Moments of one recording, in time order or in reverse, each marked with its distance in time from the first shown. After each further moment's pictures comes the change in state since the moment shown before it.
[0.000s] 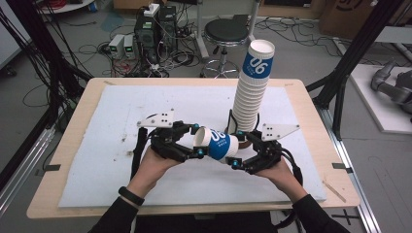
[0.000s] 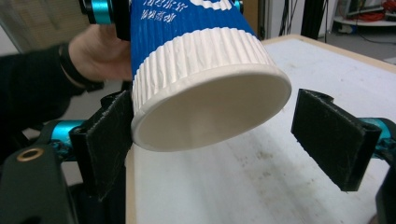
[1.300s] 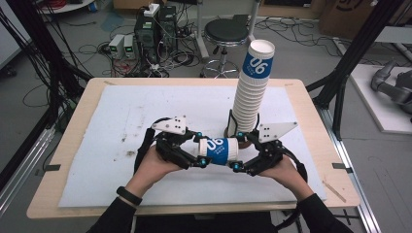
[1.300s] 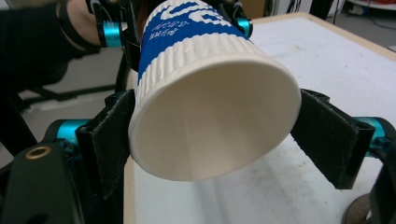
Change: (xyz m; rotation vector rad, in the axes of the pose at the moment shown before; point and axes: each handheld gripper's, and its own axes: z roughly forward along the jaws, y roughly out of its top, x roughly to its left) left arm -0.002 -0.003 0.011 0.226 -0.006 0.041; right arm 0.003 0.011 -0.003 0.130 0.004 -0.092
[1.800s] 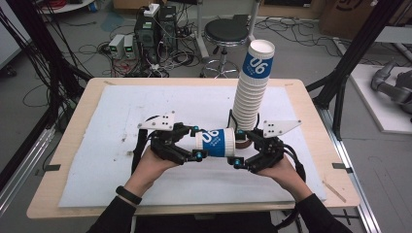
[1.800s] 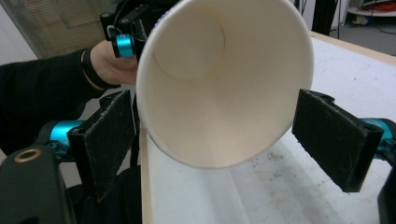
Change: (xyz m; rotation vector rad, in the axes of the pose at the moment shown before) left arm 0.004 -0.005 -0.012 -0.172 -0.003 0.001; right arm 0.000 0.002 -0.002 -0.106 0.035 0.104
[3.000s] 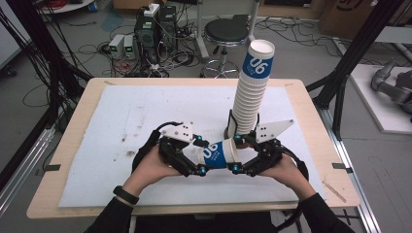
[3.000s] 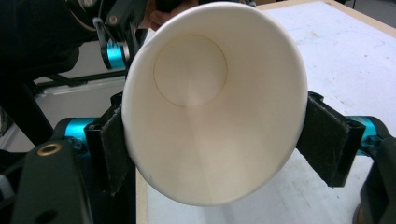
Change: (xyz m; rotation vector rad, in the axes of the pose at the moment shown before) left arm -0.014 0.004 0.026 0.403 0.023 0.100; right arm 0.004 0.005 0.005 0.182 0.004 -0.095
